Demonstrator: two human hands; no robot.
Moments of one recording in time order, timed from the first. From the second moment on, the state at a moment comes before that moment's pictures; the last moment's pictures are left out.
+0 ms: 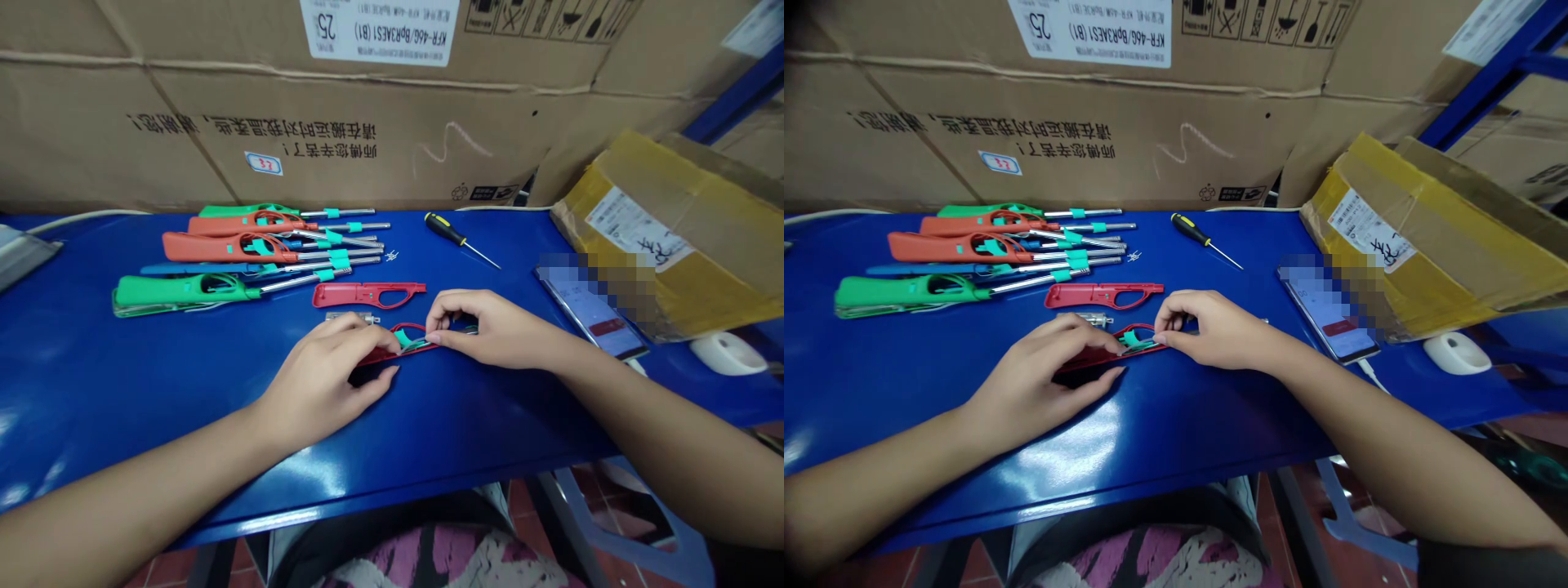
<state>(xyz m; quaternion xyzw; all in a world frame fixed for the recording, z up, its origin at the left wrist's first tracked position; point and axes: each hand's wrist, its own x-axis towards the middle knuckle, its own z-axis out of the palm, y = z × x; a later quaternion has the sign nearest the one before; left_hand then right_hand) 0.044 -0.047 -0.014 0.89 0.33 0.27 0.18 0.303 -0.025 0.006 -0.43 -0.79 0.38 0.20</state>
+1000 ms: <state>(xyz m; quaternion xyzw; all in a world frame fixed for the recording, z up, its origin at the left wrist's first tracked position) 0.045 -0.045 -0.010 0.87 0.35 0.32 0.14 0.303 -0.028 0.009 -0.36 -0.84 0.35 0.20</state>
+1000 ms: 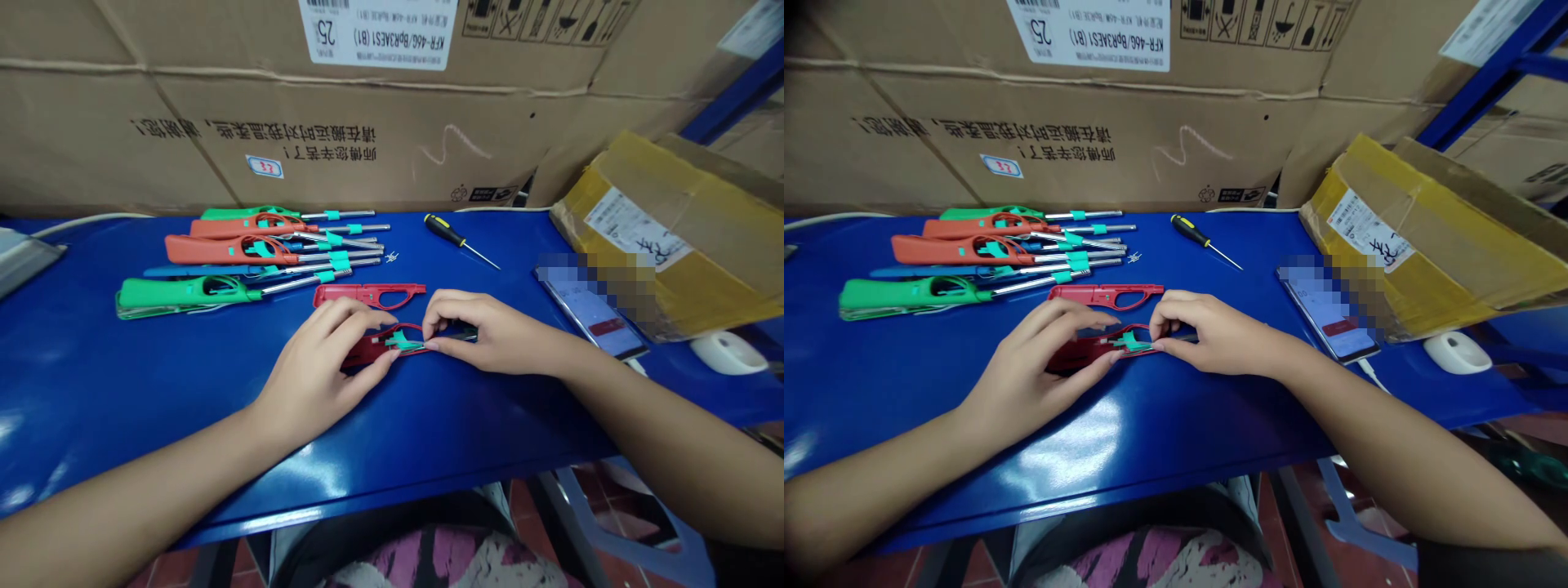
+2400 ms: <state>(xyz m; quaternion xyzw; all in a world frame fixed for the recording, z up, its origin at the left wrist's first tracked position) 0.045 -0.039 -0.020 0.87 0.33 0.28 0.22 0.326 -0.025 0.029 -0.45 -0.82 0.34 0.06</state>
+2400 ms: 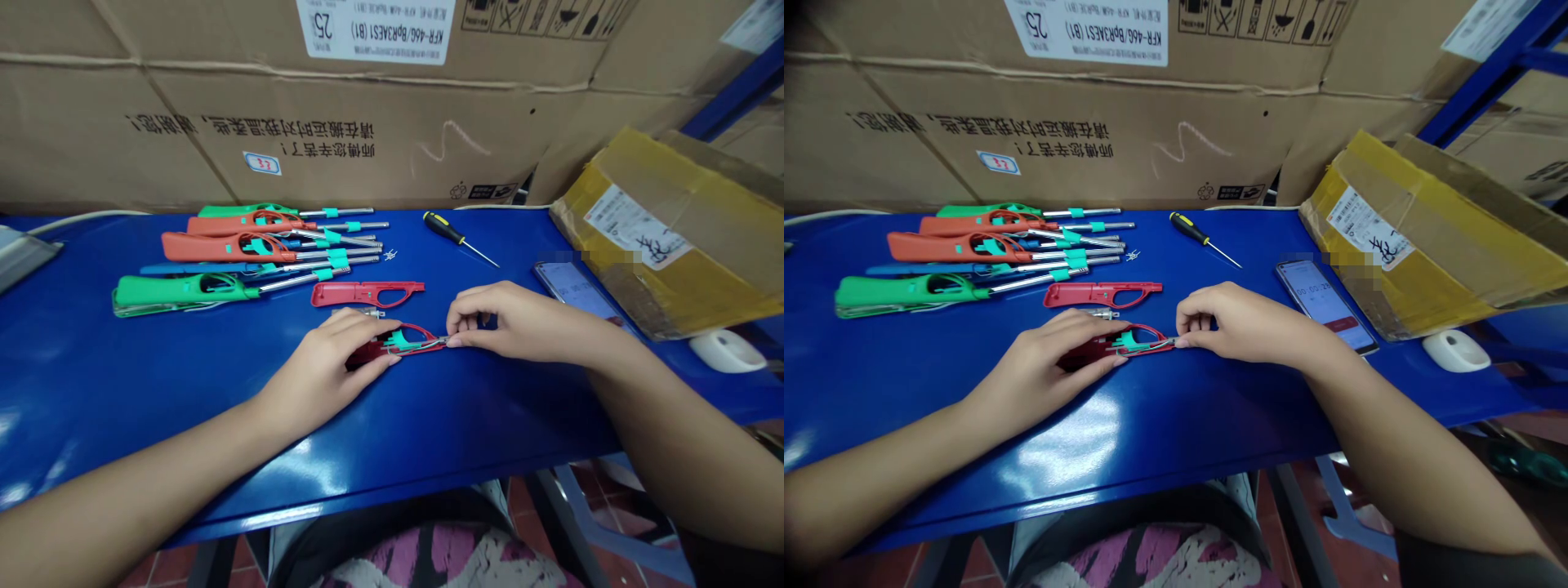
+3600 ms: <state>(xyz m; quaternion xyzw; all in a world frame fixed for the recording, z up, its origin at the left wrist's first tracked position) 0.045 -0.038 -0.022 0.86 0.35 0.30 0.22 0.317 -0.021 0.019 -0.42 -0.85 0.27 0.16</state>
